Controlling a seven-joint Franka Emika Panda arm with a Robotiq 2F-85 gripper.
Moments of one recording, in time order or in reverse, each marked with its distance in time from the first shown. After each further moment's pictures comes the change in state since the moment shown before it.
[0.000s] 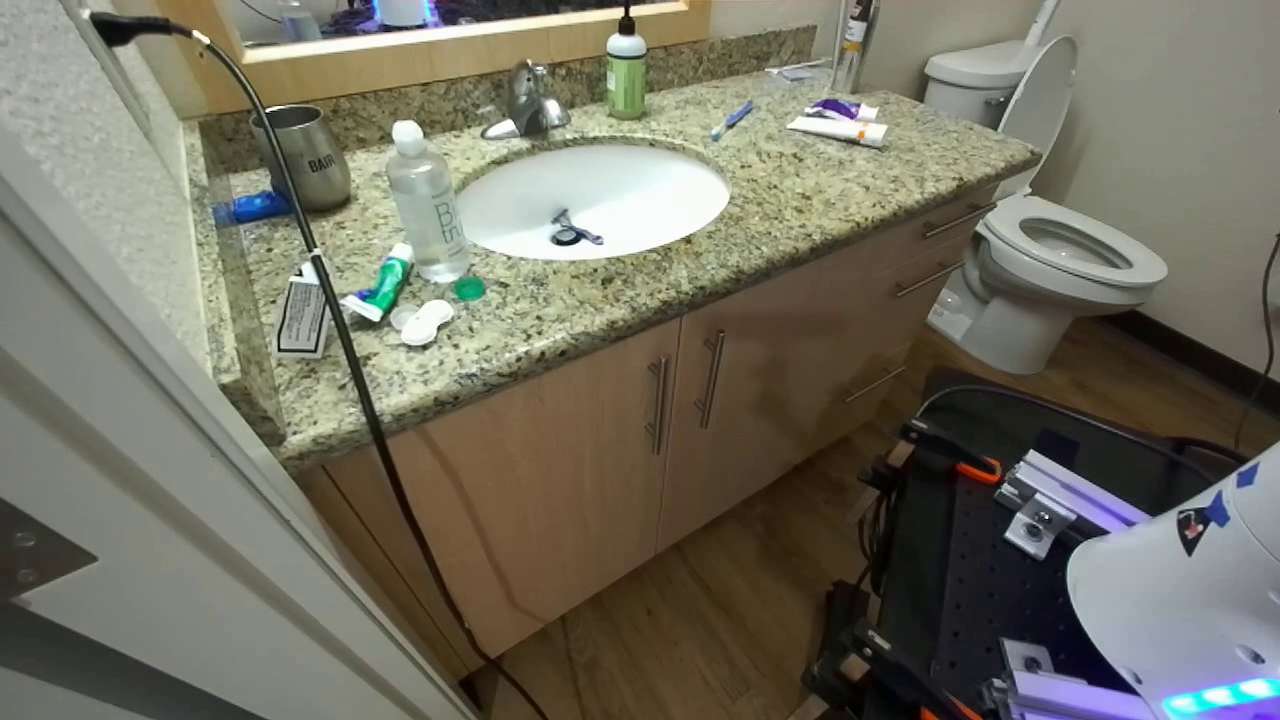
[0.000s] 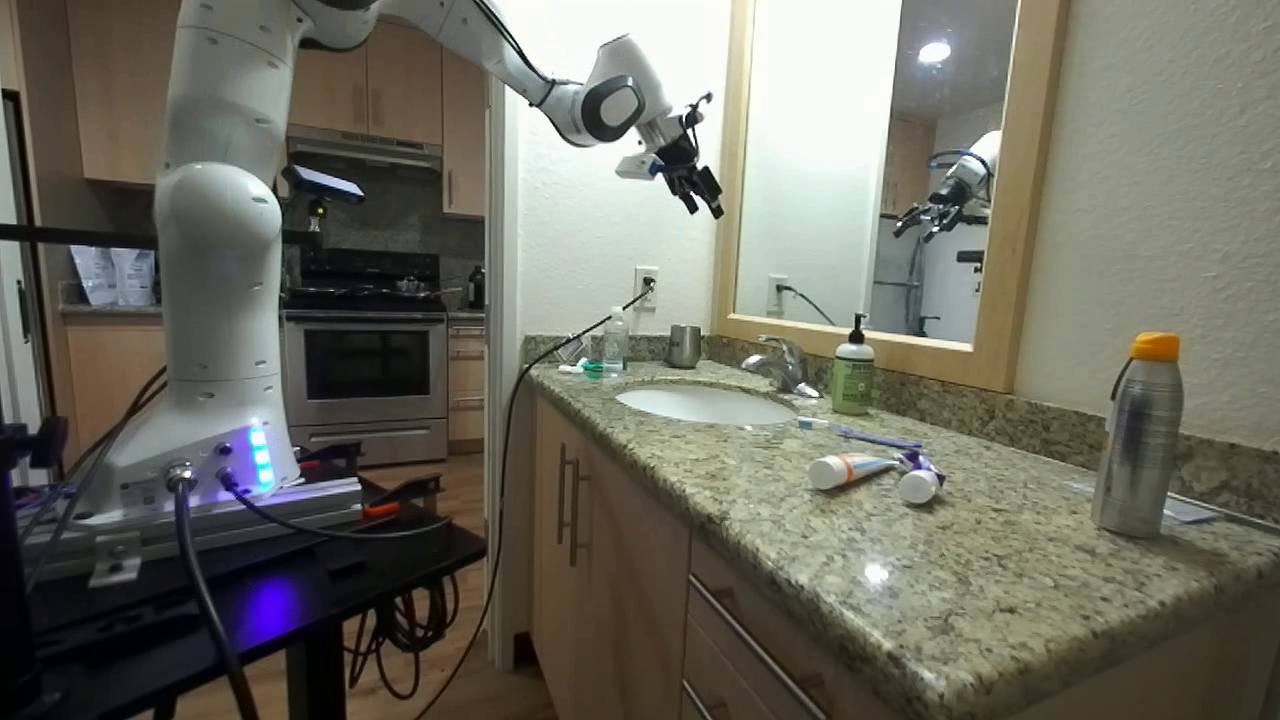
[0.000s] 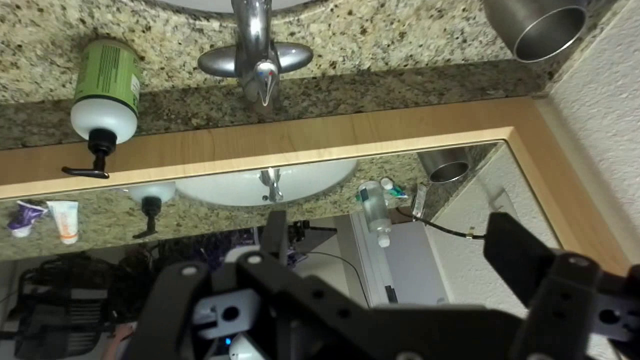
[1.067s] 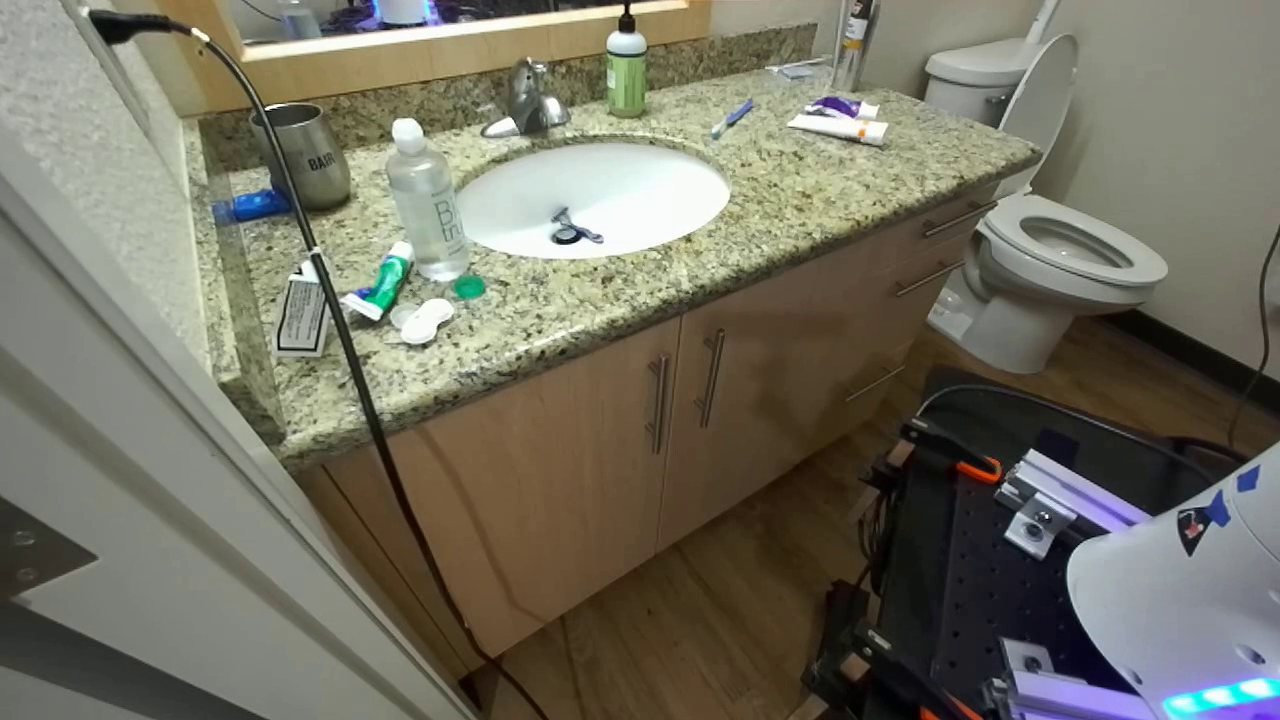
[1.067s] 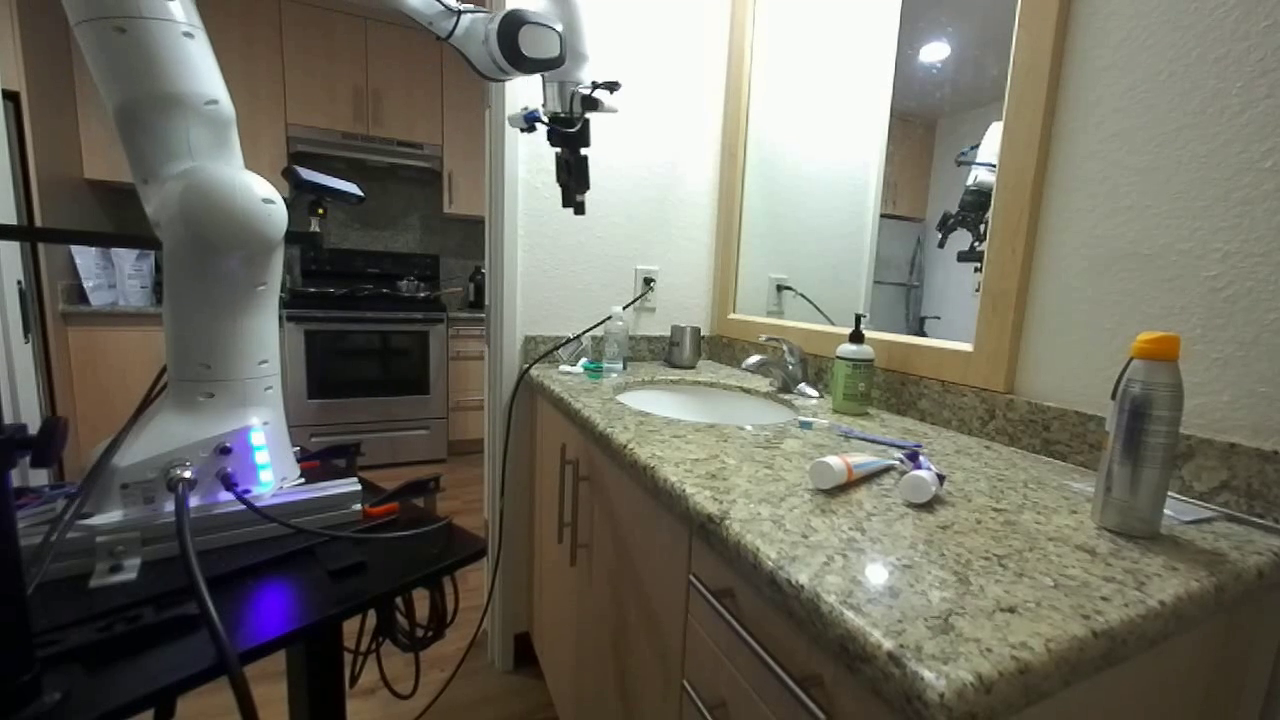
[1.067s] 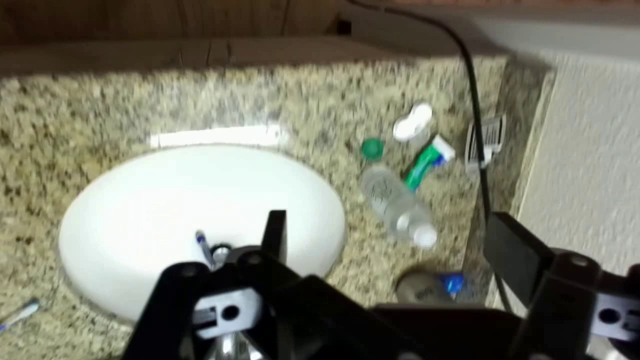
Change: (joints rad) arm 0.067 -0.425 0.079 -0.259 -0.035 -0.701 0.255
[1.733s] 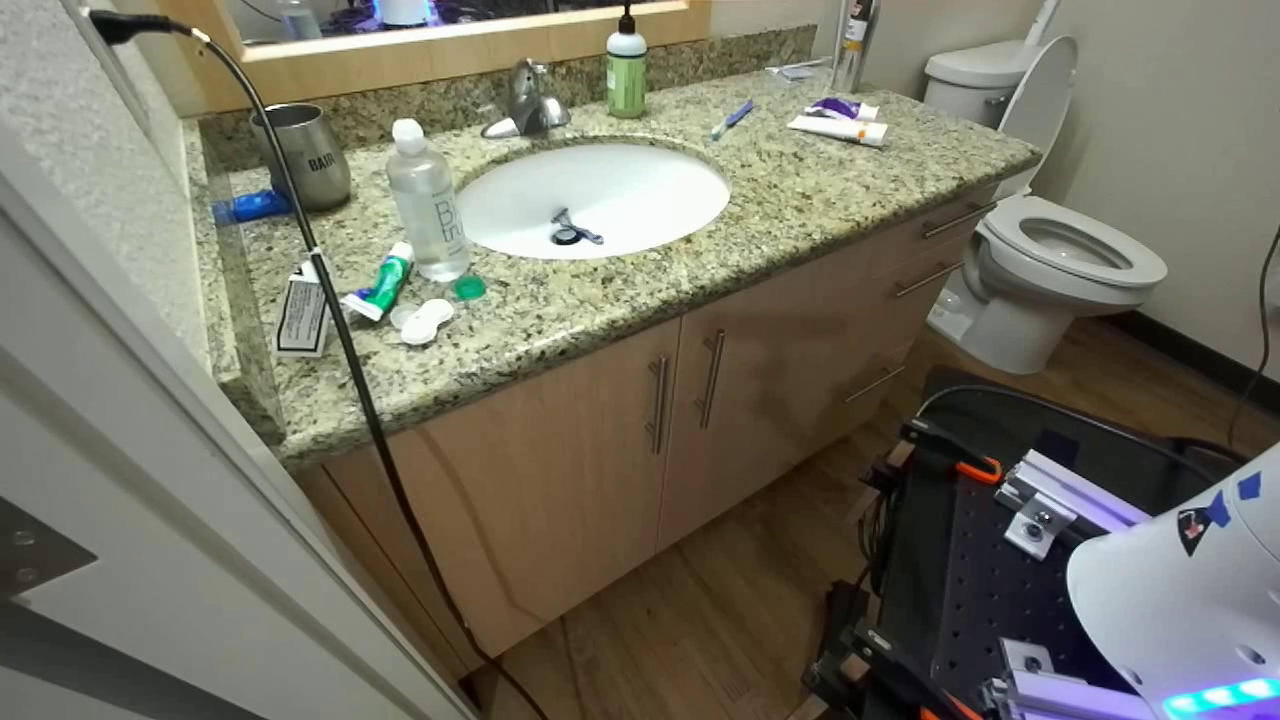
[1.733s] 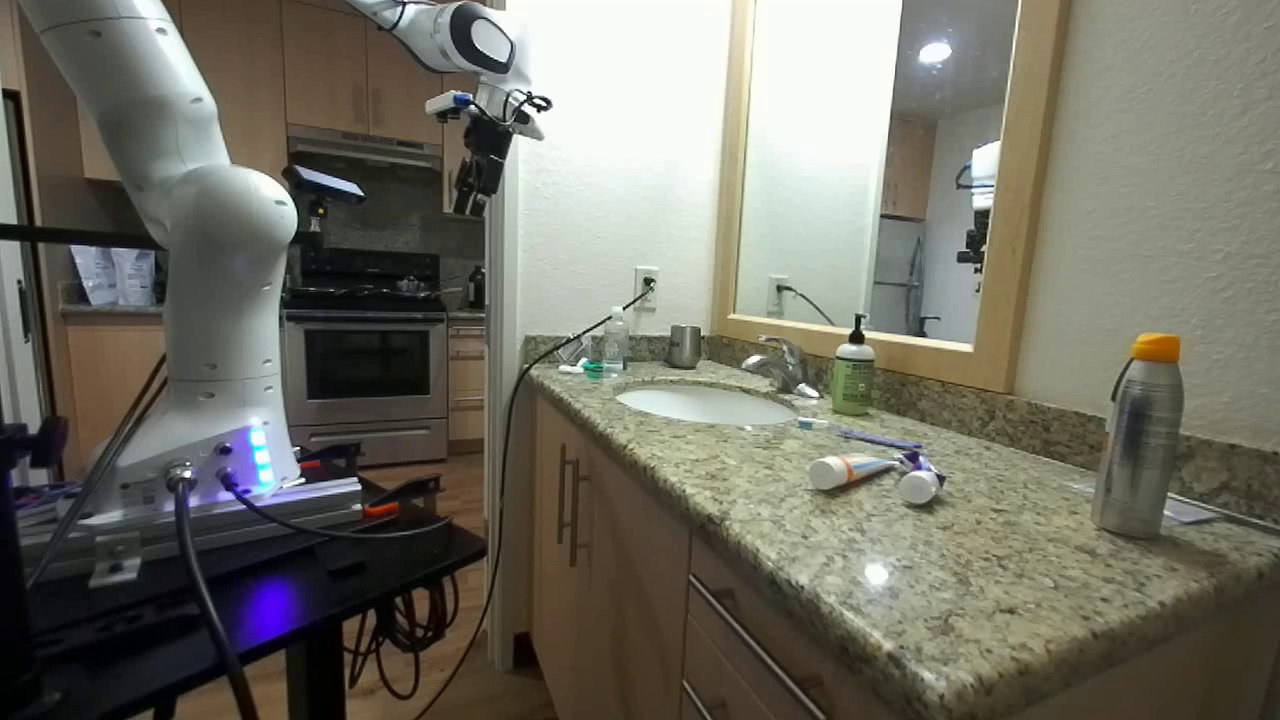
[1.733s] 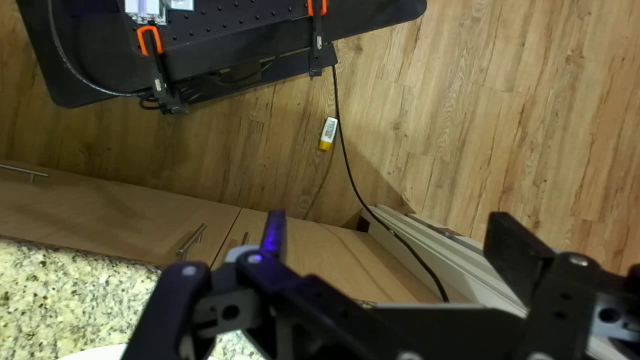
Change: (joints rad) arm 0.102 -0.154 0.092 -0.113 -0.004 -0.458 -0.035
